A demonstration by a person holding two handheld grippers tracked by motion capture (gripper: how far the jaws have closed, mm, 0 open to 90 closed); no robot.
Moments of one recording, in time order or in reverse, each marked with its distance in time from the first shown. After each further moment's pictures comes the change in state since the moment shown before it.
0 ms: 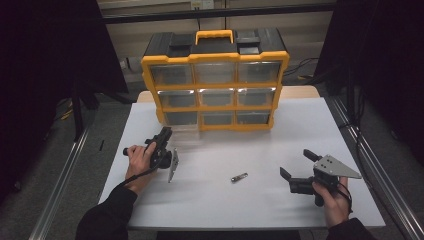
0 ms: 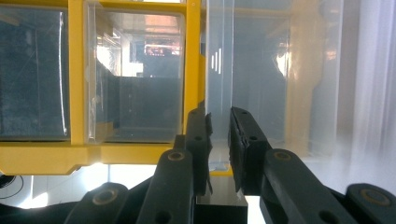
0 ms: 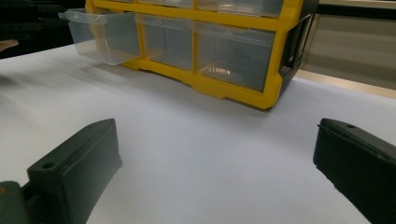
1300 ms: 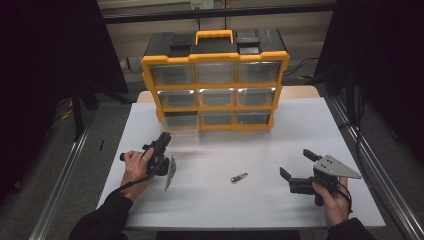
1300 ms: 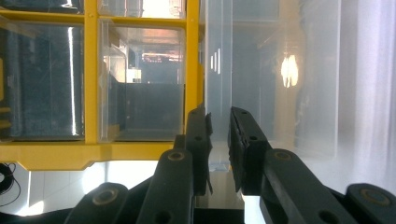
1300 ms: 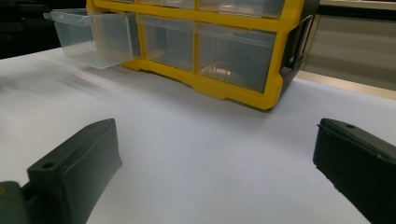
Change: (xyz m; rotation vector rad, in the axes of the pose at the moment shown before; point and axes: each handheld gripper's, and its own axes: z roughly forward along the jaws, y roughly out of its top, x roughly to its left) left arm 0.001 0.001 -0.023 -0.028 -0.012 -0.019; right arm 0.000 0.000 0.000 -0.001 0.005 -0.002
